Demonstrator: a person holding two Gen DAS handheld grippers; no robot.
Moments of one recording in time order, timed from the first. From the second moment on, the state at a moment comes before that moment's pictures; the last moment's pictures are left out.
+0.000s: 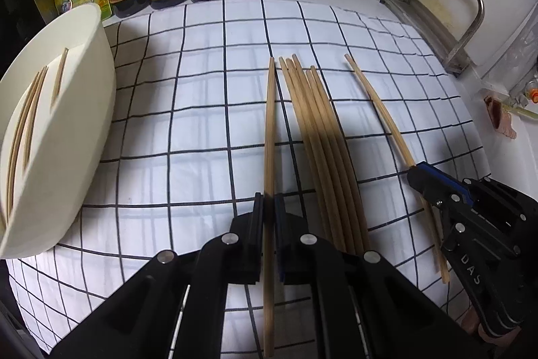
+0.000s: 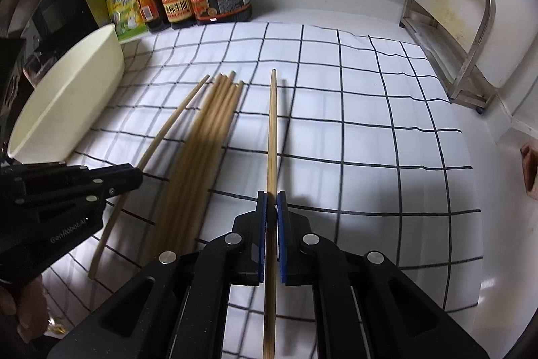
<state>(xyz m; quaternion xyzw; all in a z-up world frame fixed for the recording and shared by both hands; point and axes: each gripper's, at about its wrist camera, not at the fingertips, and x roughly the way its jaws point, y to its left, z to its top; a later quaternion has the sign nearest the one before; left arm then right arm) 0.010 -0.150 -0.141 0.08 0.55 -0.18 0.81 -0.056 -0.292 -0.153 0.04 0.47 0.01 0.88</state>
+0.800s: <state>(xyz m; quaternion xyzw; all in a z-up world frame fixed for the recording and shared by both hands) 0.077 0.001 -0.032 0.03 0.46 -0.13 0.88 0.037 -0.142 -0.071 0.04 0.42 0.10 0.90</state>
